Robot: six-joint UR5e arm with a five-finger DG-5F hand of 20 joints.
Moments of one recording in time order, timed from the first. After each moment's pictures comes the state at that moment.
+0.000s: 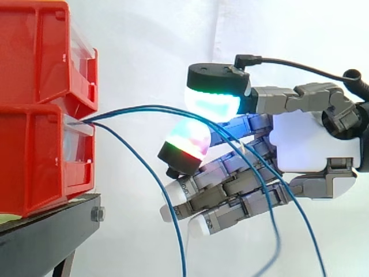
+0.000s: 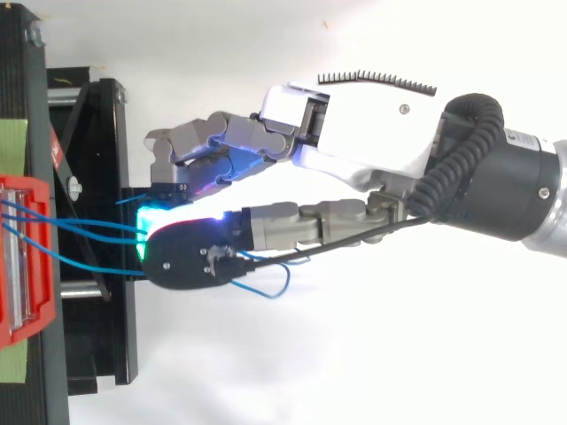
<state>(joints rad) 0.17 -2.26 -1.21 -2.81 -1.16 -0.12</state>
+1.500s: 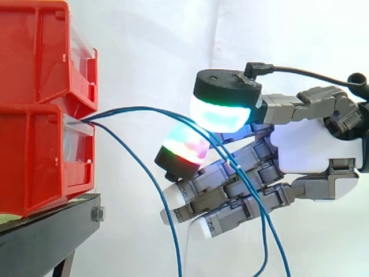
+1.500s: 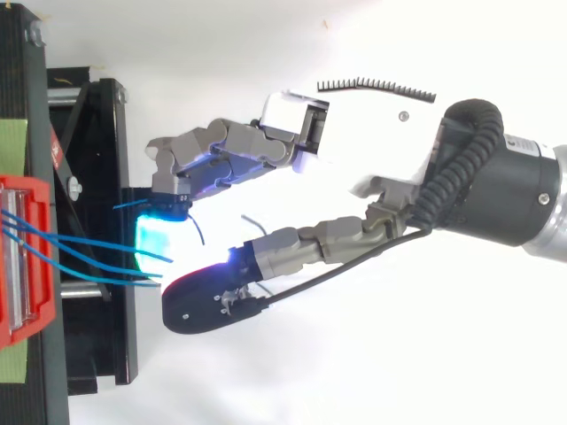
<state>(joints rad) 0.17 -2.26 -1.21 -2.82 -1.16 -0.12</state>
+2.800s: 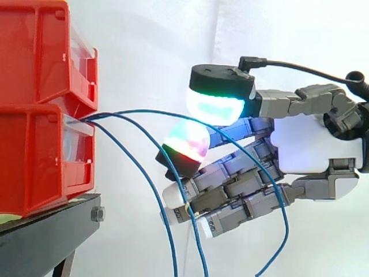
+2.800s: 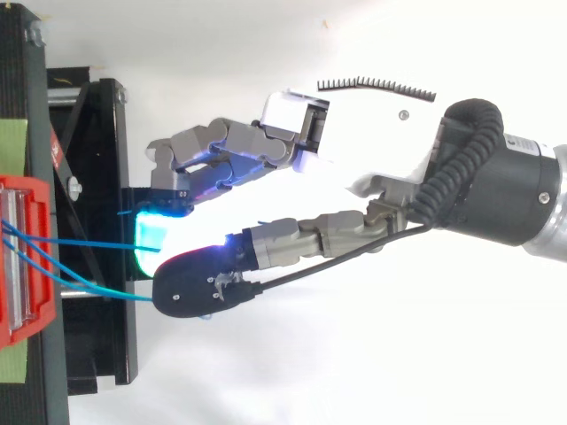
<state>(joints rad) 0.17 -2.26 -1.21 -2.82 -1.16 -0.11</state>
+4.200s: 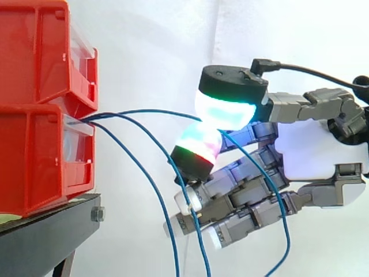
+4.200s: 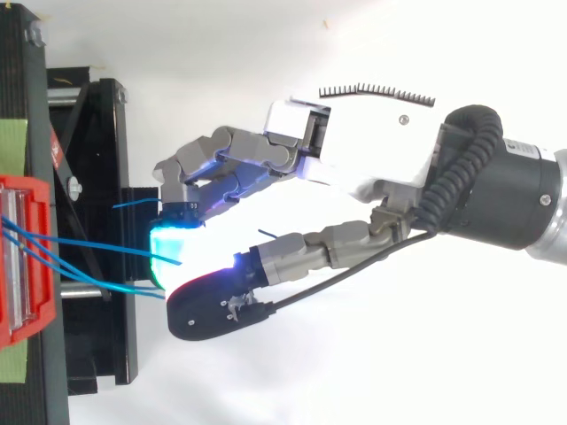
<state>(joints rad) 0.17 -2.26 -1.21 -2.85 -1.16 -0.06</state>
